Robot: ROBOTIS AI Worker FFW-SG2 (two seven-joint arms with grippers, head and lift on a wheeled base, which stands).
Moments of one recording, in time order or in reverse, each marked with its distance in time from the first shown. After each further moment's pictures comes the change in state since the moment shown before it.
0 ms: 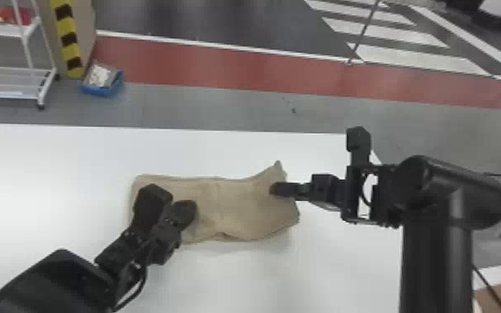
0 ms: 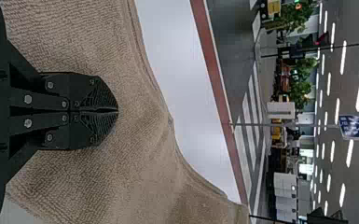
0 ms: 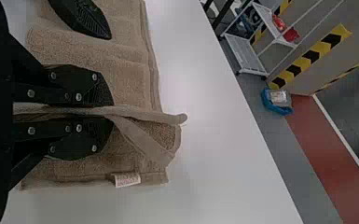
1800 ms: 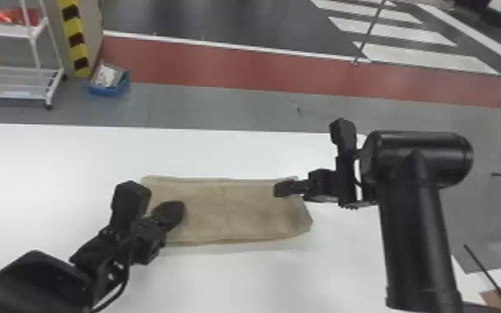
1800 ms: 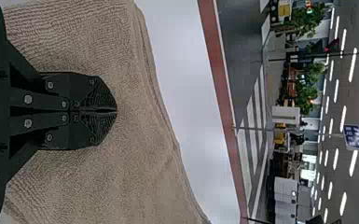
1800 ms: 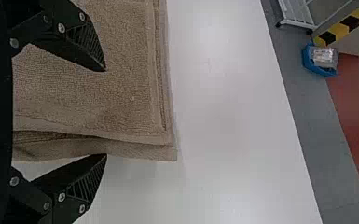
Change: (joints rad) left arm 0.051 0.038 0.098 -0.089 0.019 0.055 -0.075; right arm -0.154 -0.048 0.199 0.233 0.289 0.006 0.027
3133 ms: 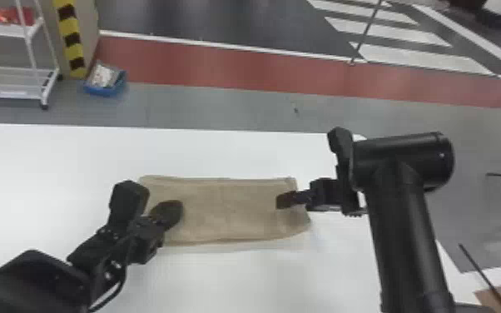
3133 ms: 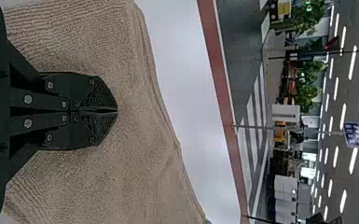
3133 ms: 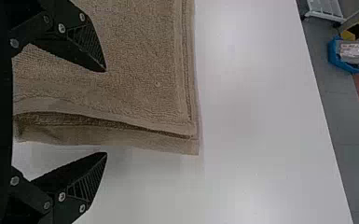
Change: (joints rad) left arm -0.013 -0.003 -0.008 0.017 0.000 -0.008 -0.001; right arm 0.016 -0.014 0.038 0.036 0.231 0.000 0.232
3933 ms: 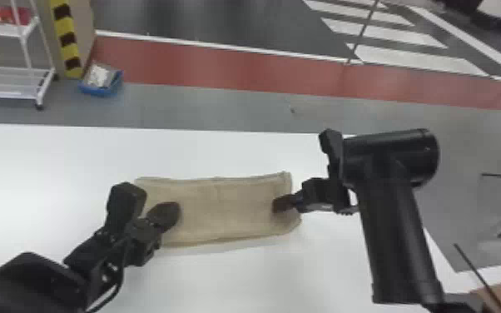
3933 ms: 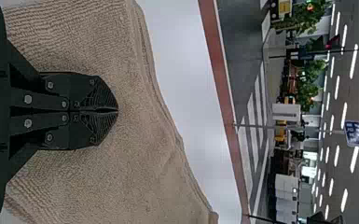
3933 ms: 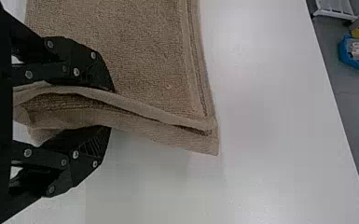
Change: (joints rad) left arm 0.006 0.003 -0.007 -0.005 0.001 0.005 -0.001; right arm -0.040 0.009 0.007 0.091 -0.001 0.000 -0.001
